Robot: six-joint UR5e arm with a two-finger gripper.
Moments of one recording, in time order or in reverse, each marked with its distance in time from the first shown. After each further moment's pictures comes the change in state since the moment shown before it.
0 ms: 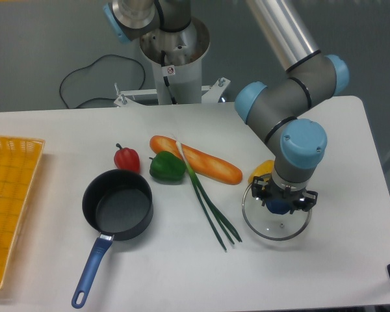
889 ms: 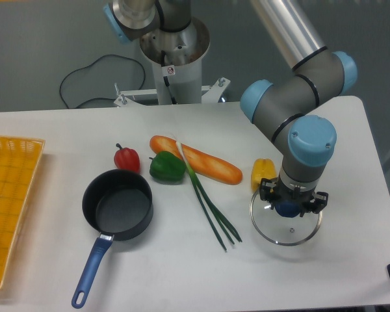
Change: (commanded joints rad) arm 0.002 -0.021 0.081 -0.006 -0.011 -0.025
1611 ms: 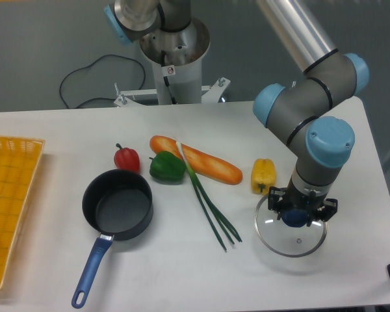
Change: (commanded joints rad) arm 0.023 -0.043 0.006 0.058 -0.160 -0.045
